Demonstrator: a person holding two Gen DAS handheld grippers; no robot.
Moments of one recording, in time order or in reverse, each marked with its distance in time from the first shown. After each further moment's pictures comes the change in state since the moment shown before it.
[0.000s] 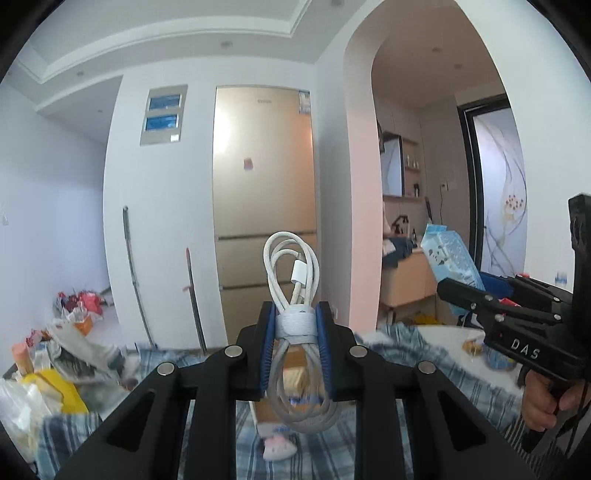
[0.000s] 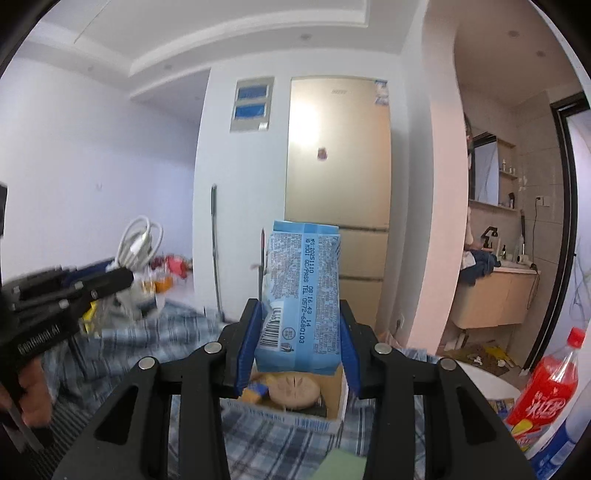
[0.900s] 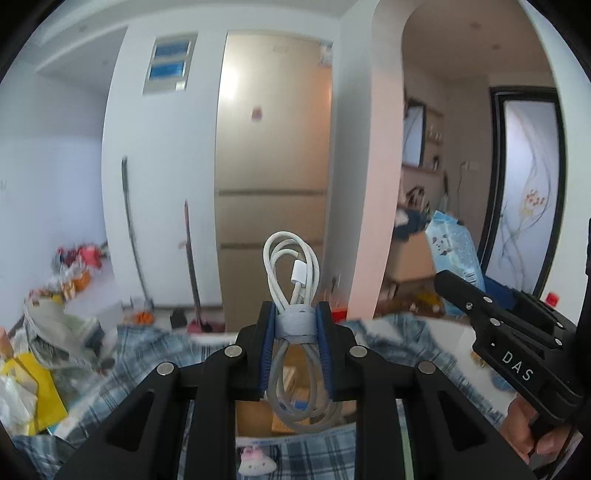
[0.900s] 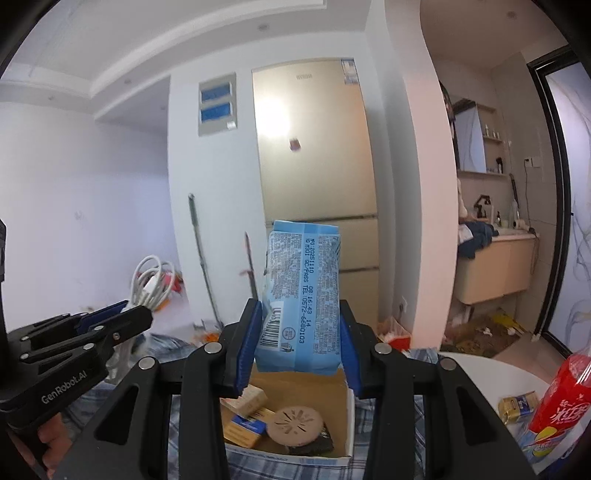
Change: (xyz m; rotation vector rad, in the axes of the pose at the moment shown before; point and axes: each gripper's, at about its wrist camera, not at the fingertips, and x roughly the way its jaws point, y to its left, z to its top) left arm 0.114 0.004 0.020 -0.099 0.236 0.023; right arm 0.087 -0.028 0.002 0.115 0.110 -0.038
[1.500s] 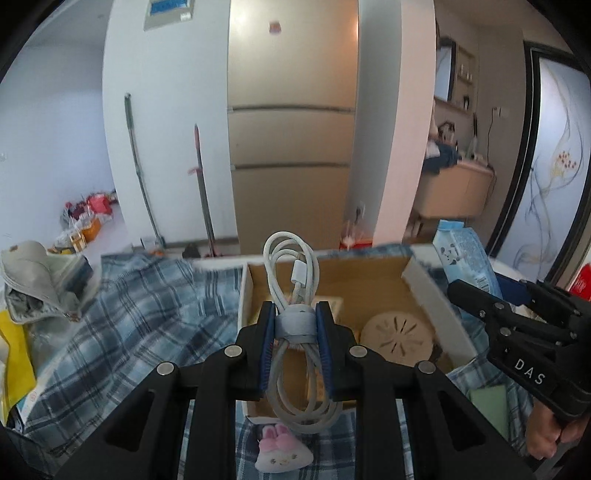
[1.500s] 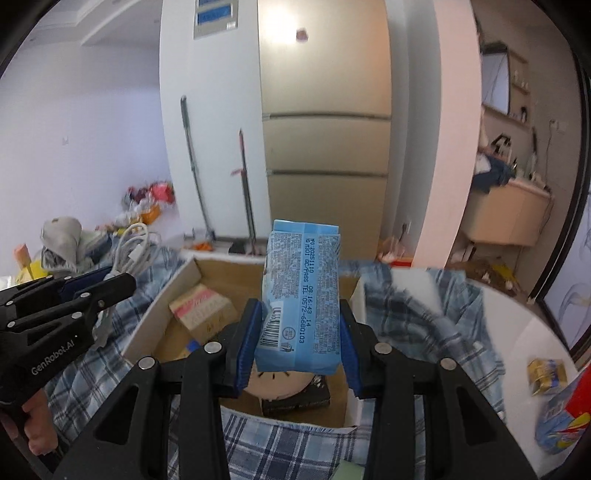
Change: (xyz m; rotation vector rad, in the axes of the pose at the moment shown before) left arm 0.109 0.039 -0.074 -0.005 0.280 0.076; right arm 0.097 -0.009 -0.076 -0.044 0.372 0.018
